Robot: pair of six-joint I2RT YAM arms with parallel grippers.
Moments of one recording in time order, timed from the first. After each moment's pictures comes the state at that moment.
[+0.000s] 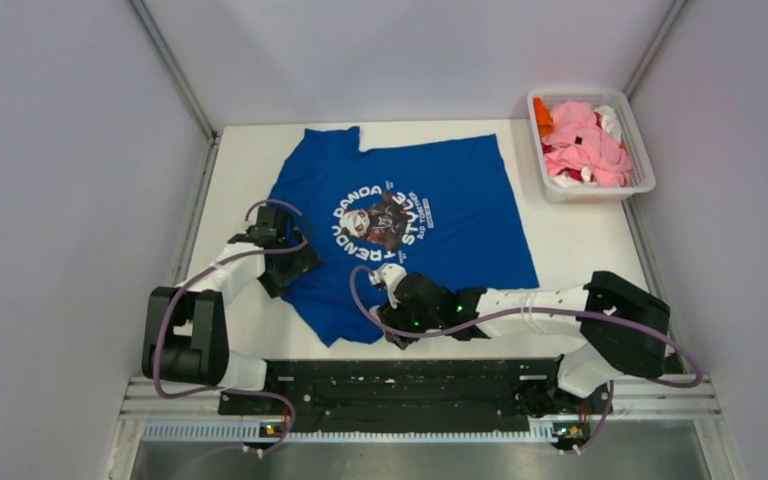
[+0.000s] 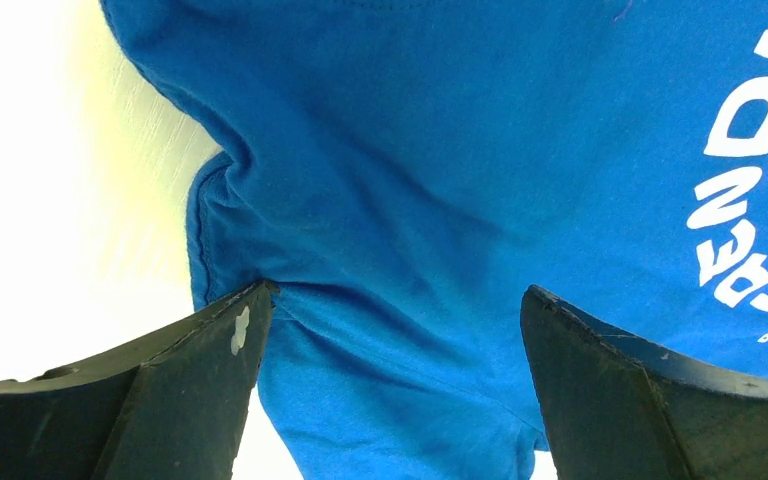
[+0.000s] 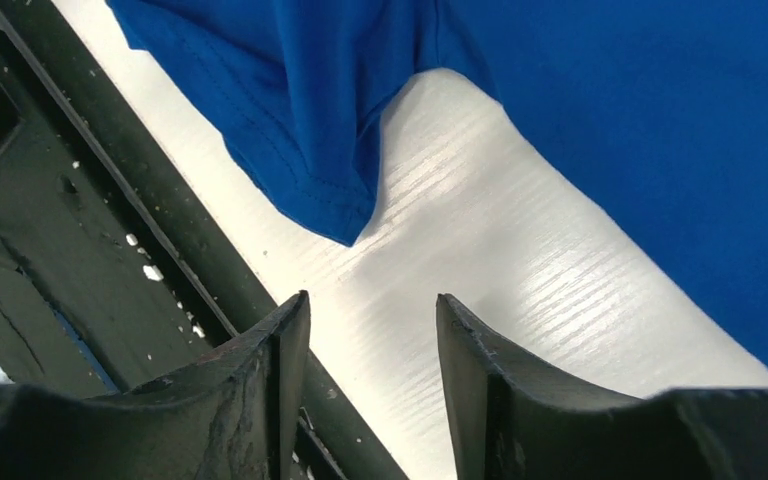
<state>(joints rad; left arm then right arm) -0.10 1.42 0.76 -0.51 -0.01 -0.75 1.17 1.53 0.76 -0.05 0.01 0.33</state>
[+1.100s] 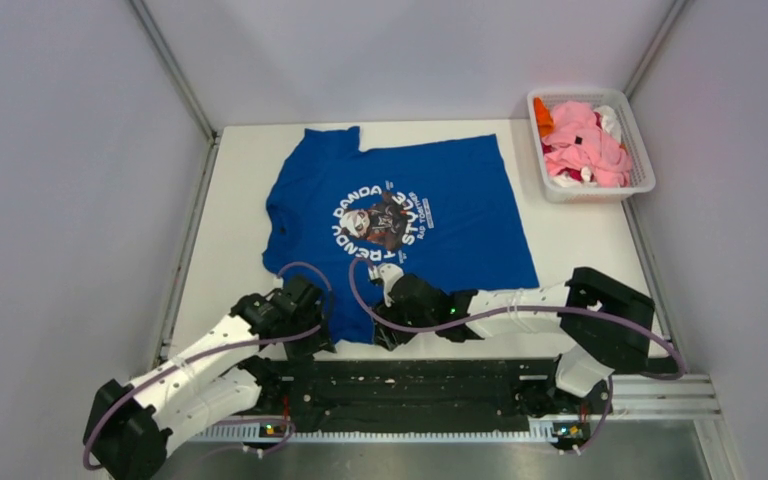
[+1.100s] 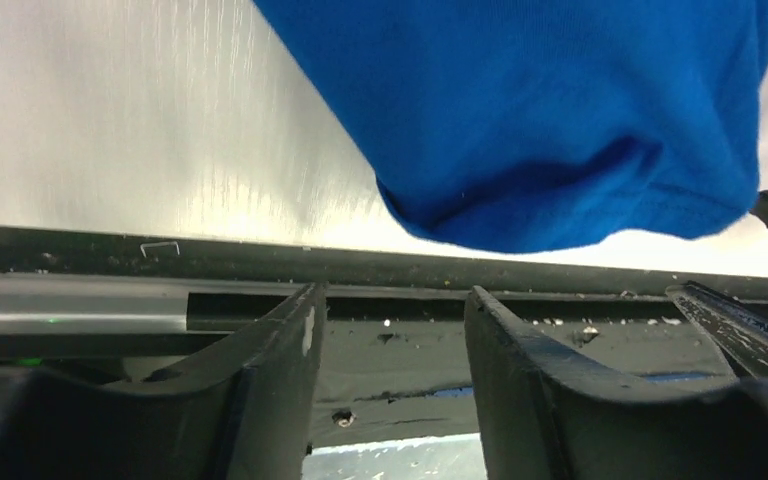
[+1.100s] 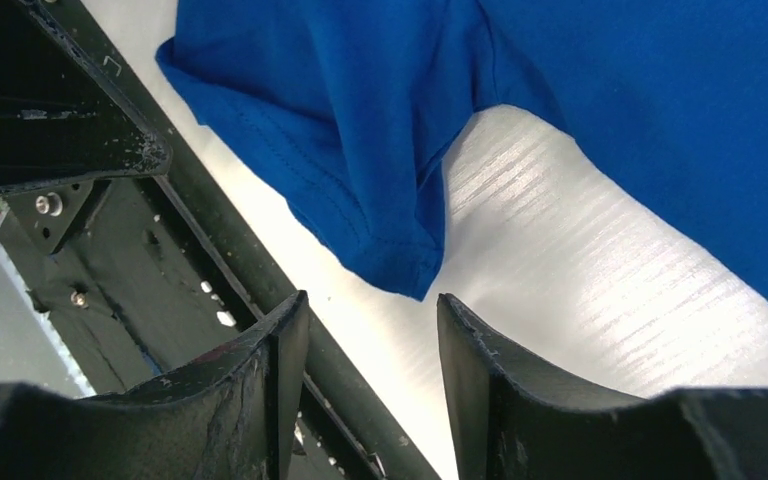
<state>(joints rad) -0.64 0.82 0.48 -0.93 0.04 -0.99 1.17 1.57 0.76 0.08 -0.05 0.49</state>
